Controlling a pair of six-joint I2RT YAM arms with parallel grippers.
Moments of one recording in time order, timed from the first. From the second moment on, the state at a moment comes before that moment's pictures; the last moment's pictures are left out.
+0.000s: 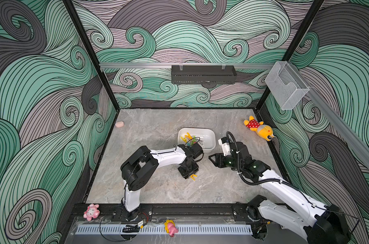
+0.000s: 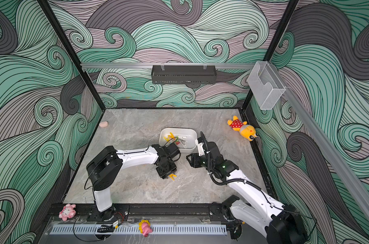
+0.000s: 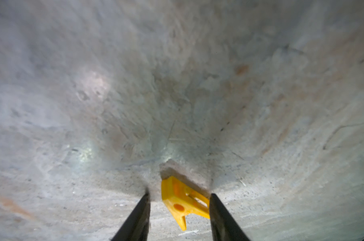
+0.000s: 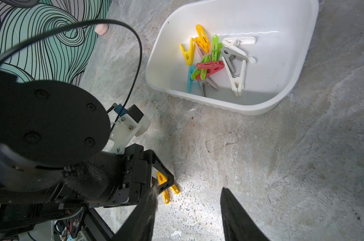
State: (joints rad) left arm -0.90 1.88 1.20 -0.76 0.20 -1.46; right arm 0.55 0.97 0.60 -0.33 -0.24 0.46
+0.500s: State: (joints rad) left arm -0.90 1.86 1.16 -0.72 0.21 -1.43; right arm 0.54 0.94 0.60 -0.34 -0.24 0.49
